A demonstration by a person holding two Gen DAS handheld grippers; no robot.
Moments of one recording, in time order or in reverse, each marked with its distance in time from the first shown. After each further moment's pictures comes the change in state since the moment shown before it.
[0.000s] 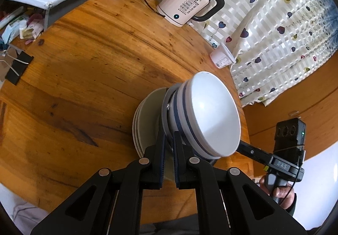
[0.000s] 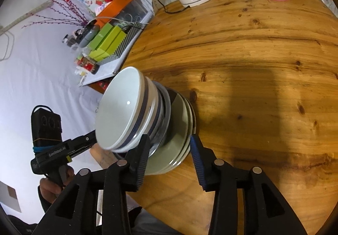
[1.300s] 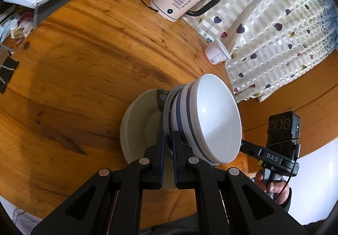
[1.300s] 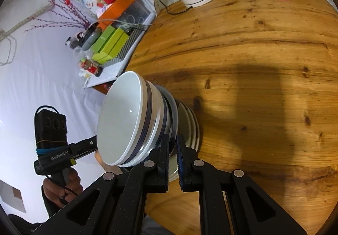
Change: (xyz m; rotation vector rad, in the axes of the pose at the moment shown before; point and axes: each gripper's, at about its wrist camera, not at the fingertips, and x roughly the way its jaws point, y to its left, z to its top) left arm 0.015 0.000 0.017 -0.009 0.055 -0.052; right arm 0.011 -0.001 0.017 0.018 0.018 0.039
